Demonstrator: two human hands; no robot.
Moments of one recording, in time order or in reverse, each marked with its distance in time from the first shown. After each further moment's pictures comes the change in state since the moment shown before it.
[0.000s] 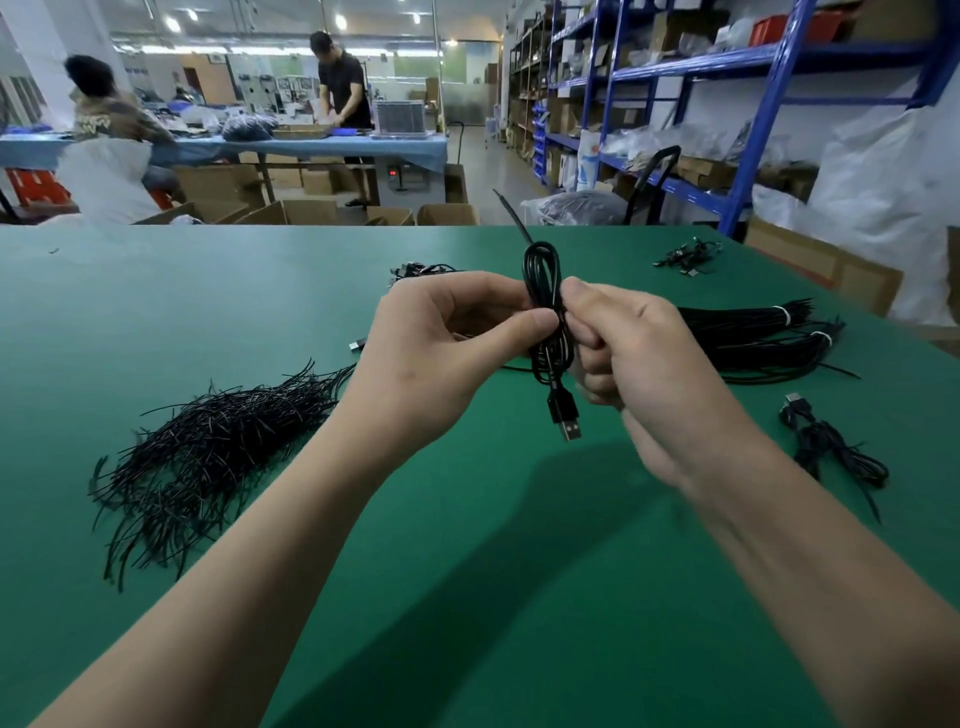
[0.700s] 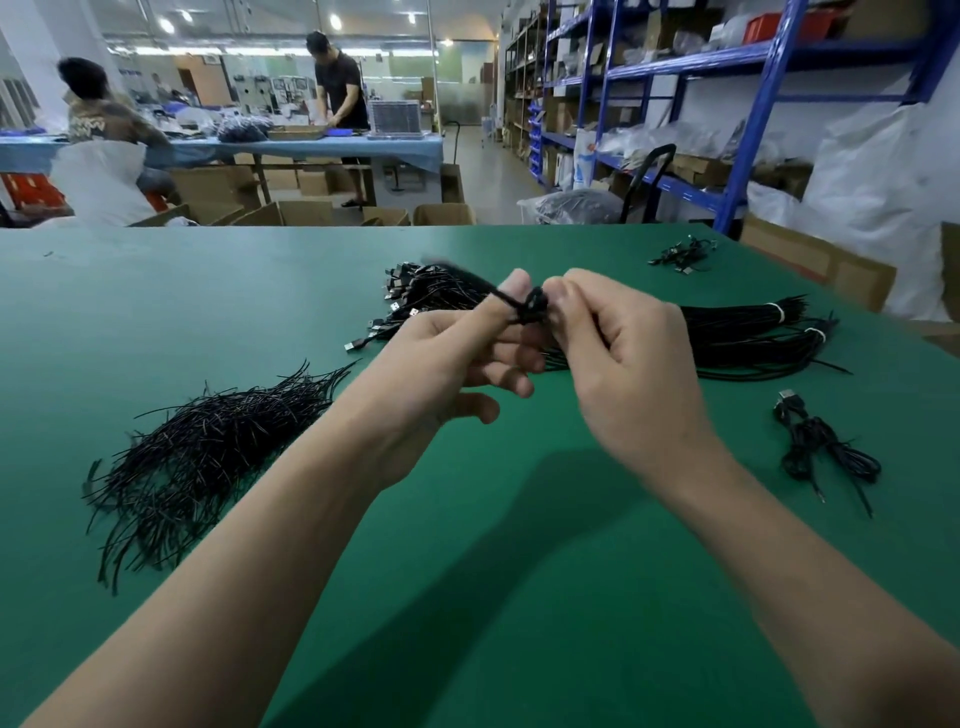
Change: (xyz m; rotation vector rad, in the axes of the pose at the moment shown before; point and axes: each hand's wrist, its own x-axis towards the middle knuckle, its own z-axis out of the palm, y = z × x) left_hand -0.002 -0.002 0.000 -0.247 -0.184 -0.412; right_hand -0.005 0.005 0.002 -0.584 0.176 -0.556
